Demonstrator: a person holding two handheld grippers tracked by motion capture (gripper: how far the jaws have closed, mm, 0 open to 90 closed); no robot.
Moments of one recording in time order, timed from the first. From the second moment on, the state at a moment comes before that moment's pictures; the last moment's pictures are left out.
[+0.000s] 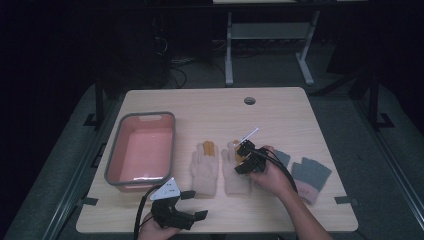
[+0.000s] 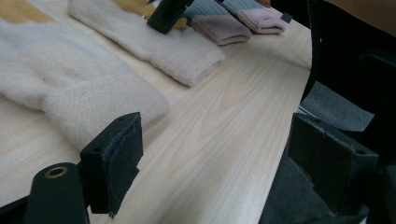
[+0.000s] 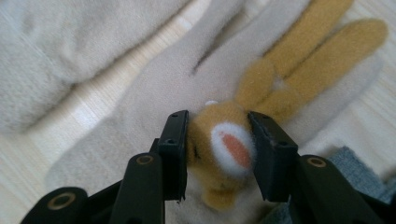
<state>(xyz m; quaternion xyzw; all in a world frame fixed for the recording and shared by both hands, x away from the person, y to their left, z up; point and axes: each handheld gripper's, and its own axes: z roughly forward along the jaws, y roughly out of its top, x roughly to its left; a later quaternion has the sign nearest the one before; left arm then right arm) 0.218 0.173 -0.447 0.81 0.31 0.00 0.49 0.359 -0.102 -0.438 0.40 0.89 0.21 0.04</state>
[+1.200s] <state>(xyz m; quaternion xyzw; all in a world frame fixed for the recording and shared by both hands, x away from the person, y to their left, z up) 0.214 0.177 -0.445 0.81 0.31 0.01 0.50 0.347 -0.087 -0.366 0.37 0.89 0.27 0.04</state>
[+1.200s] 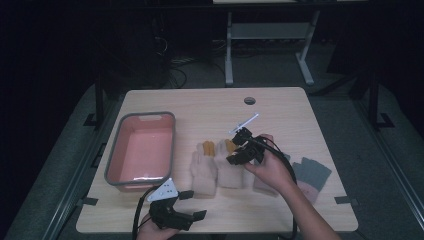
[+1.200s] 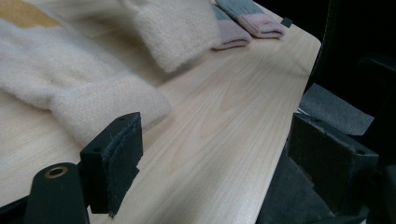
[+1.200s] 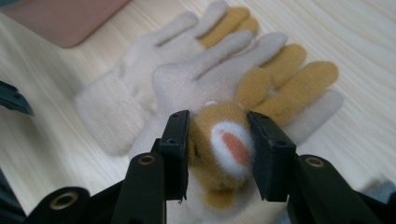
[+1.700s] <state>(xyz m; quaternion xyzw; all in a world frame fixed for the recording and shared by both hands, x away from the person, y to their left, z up) 0.212 0.179 -0.442 0.81 0.31 0.01 0.50 0.352 -0.037 -0.358 0.34 0.90 0.28 0.02</state>
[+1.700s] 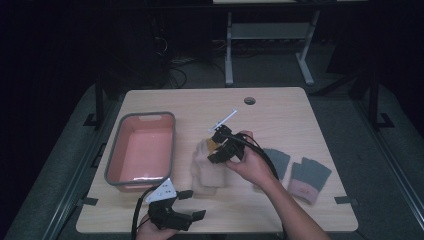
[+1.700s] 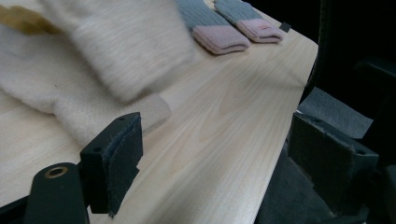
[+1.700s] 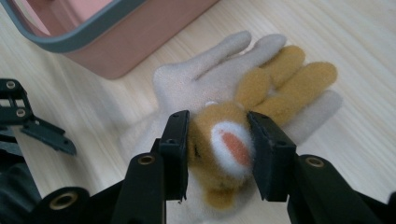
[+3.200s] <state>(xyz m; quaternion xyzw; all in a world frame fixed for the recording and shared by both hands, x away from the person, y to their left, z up) 0.213 0.180 -0.442 0.80 0.32 0.01 0.51 0.370 -0.010 -0.407 0.36 0.90 0.26 -0.01</state>
